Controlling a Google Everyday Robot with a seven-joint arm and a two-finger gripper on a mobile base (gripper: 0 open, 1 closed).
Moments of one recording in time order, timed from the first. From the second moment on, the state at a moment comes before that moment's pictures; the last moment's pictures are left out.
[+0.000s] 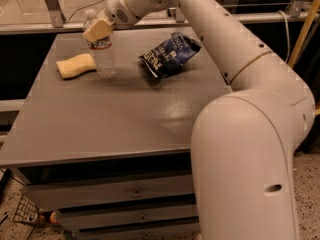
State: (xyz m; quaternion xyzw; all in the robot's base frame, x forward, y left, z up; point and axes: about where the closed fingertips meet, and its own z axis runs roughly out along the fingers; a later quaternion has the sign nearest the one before) arm 0.729 0.176 0.952 -0.59 0.65 0.27 0.40
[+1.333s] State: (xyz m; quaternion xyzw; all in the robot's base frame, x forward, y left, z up) arm 0.729 0.178 0.952 -0.59 0.65 0.27 0.39
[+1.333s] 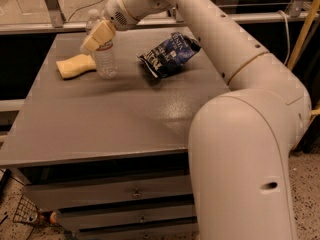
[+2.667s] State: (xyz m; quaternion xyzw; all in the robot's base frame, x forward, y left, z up) arm 0.723 0.079 0.953 -0.57 0.70 0.23 0.38
